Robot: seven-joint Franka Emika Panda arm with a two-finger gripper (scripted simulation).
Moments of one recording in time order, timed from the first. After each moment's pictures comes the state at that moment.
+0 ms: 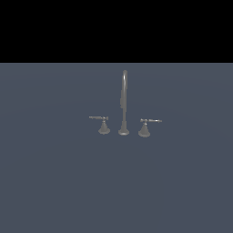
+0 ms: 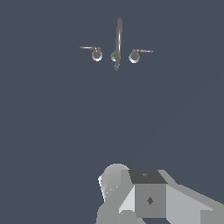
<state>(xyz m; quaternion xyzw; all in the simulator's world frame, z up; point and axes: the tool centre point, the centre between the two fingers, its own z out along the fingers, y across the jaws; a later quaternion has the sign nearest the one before) -0.258 -0.009 0.479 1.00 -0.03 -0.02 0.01</state>
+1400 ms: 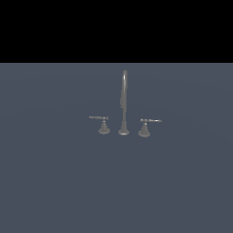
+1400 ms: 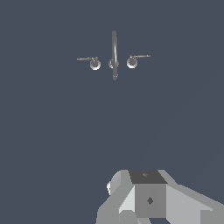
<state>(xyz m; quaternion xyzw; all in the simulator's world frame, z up) -0.232 -0.010 0.479 1.00 -0.08 -0.02 -0.01</state>
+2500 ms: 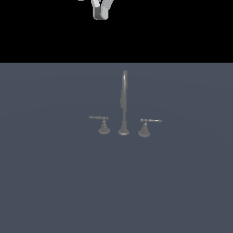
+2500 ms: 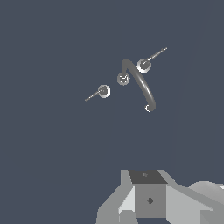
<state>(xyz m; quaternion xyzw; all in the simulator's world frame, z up) -0.077 0.034 0.385 0.94 -0.32 -0.05 -0.07</state>
